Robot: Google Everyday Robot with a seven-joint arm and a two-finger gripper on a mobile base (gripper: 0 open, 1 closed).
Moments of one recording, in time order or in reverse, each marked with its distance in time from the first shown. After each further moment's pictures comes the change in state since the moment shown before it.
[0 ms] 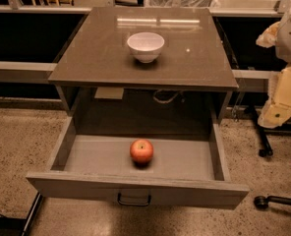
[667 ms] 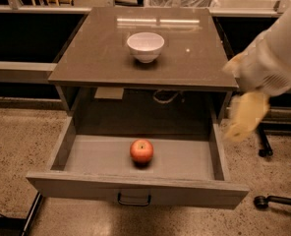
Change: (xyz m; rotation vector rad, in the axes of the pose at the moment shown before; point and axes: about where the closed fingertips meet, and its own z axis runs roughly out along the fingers) arm -0.031 0.018 0.066 -0.091 -0.113 -0.001
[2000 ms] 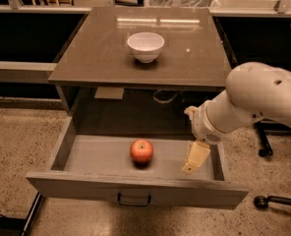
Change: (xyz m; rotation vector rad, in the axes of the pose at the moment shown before) arm -0.008 0.015 0.182 -0.044 -0.131 -0.039
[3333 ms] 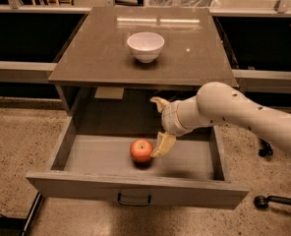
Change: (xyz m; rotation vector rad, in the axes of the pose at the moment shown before) arm -0.068 -0.066 0.095 0.139 -0.285 -0.281
